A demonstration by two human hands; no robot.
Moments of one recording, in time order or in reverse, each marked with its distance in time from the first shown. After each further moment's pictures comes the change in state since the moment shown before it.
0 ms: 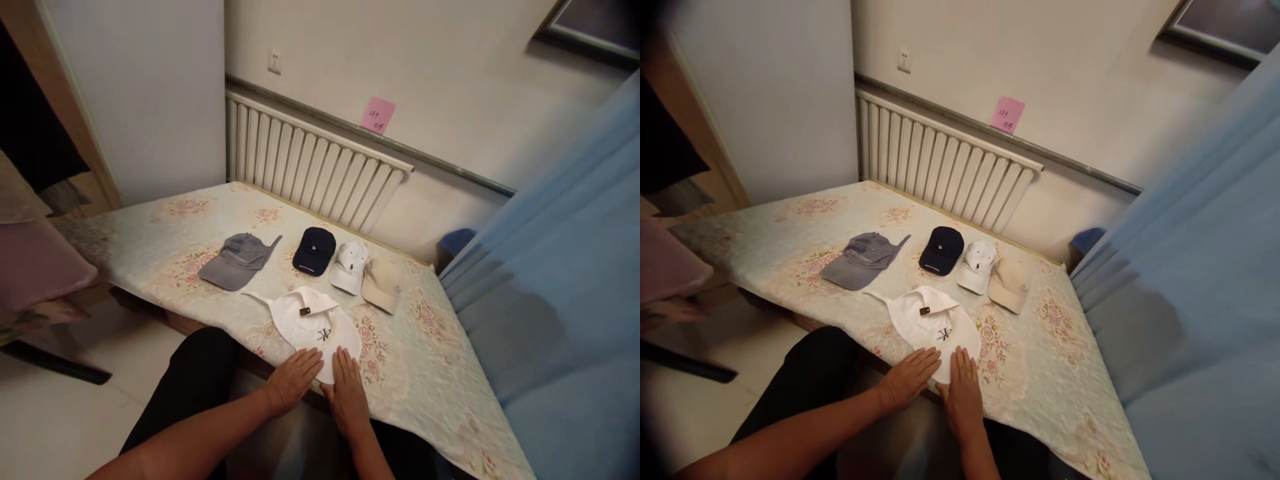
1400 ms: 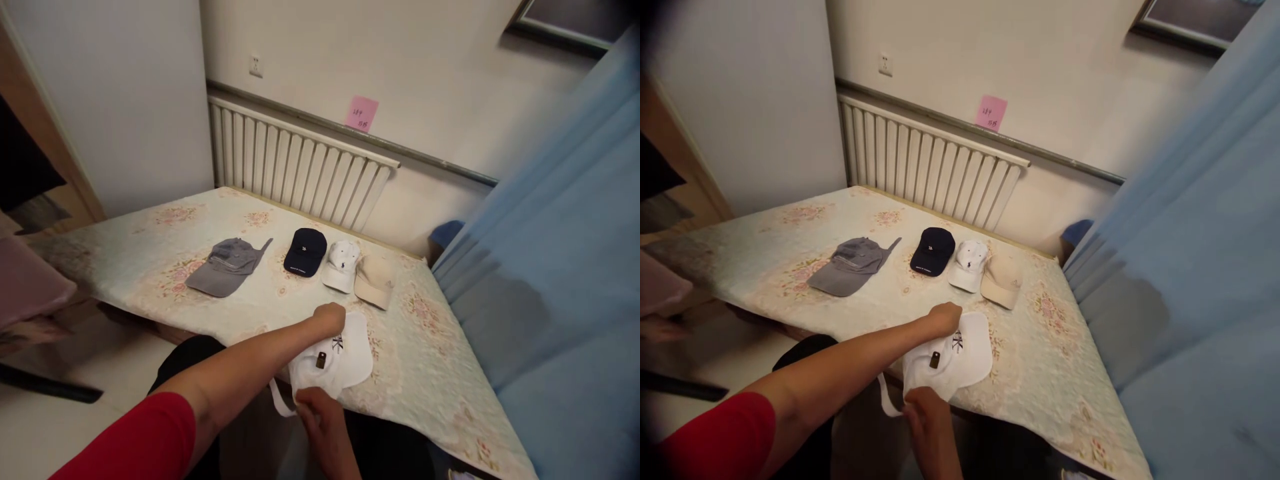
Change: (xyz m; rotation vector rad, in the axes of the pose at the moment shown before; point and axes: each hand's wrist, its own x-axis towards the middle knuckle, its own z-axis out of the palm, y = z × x) left_hand 0.198 0.003 -0.121 -0.150 -0.580 -0.494; right_hand 0.006 -0.082 -0.092 0.862 0.033 0.190
